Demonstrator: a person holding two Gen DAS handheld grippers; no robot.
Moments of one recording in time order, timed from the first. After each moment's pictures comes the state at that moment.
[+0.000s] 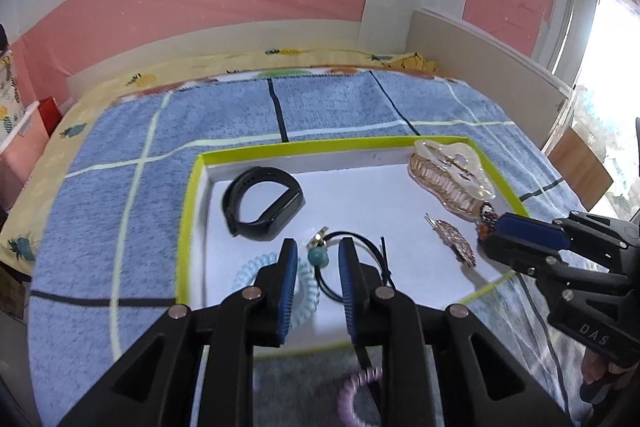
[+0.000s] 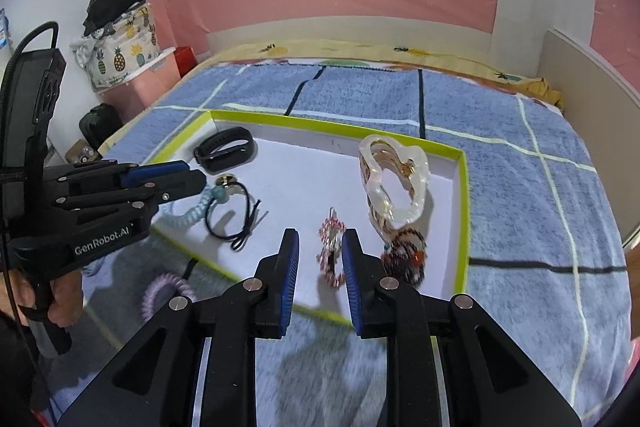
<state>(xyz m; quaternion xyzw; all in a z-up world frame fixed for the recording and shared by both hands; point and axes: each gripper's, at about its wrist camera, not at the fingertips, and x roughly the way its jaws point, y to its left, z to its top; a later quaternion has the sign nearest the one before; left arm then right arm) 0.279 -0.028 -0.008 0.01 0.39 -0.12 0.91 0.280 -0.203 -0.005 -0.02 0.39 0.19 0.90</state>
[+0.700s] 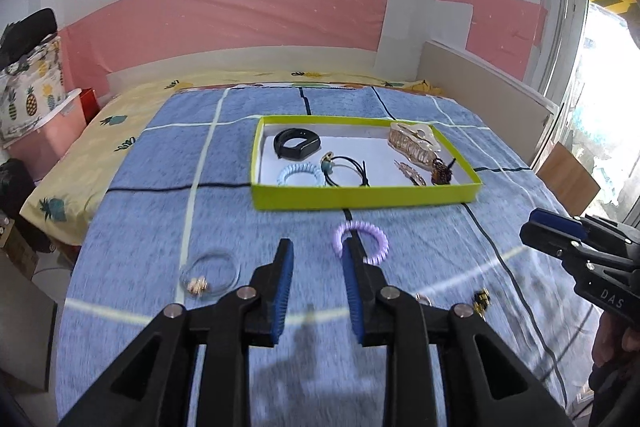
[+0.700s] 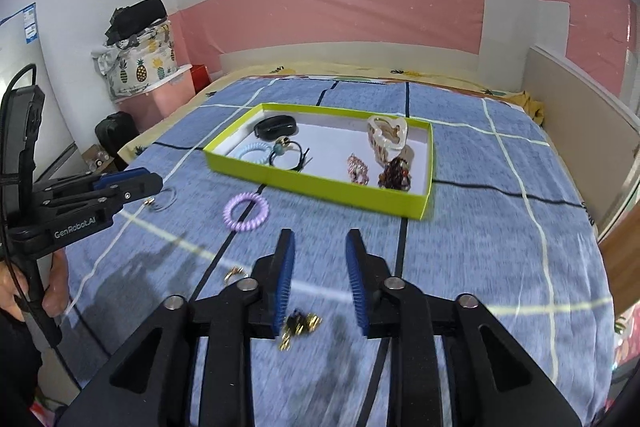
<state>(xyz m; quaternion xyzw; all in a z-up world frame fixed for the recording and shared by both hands) 0.127 0.006 0.017 -0.02 0.35 -0.08 0.93 0.141 -0.217 0.021 -0.02 0.35 0.19 0.92</state>
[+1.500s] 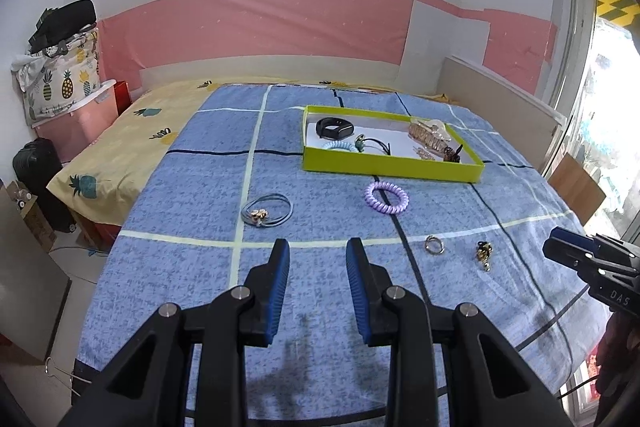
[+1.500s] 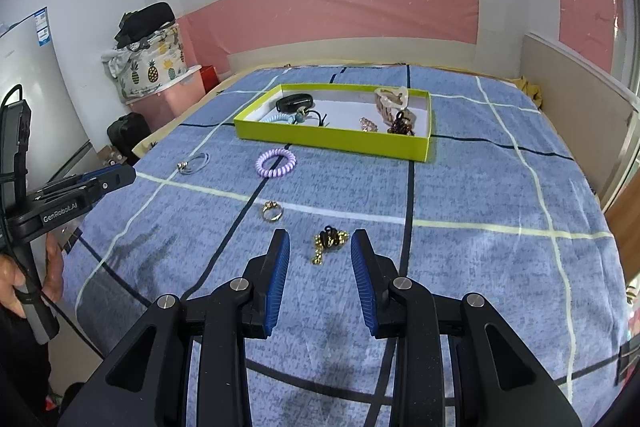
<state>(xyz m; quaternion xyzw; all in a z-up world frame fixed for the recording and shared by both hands) 0.052 0.038 0.012 -0.04 0.33 -0.04 0.94 0.078 -0.226 0.006 0.00 0.36 0.20 0.91</state>
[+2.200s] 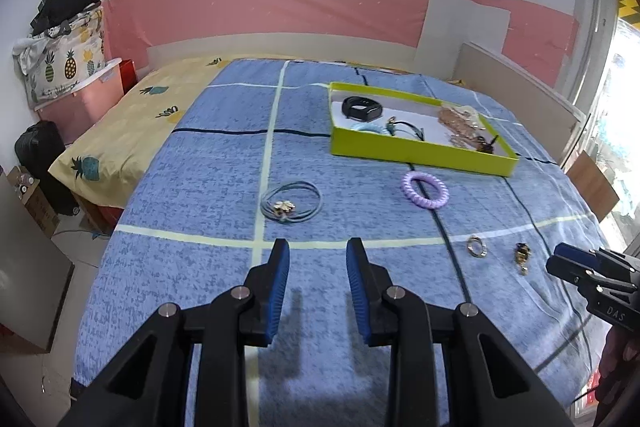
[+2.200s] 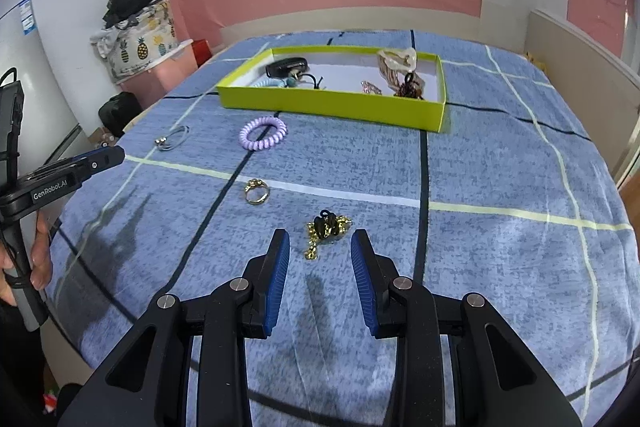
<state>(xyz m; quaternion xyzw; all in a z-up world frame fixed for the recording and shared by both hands) 0.088 0.060 -0.011 -0.05 0.37 -0.02 0.93 0.112 -0.212 -0.028 0.00 0.41 0.19 0.89</state>
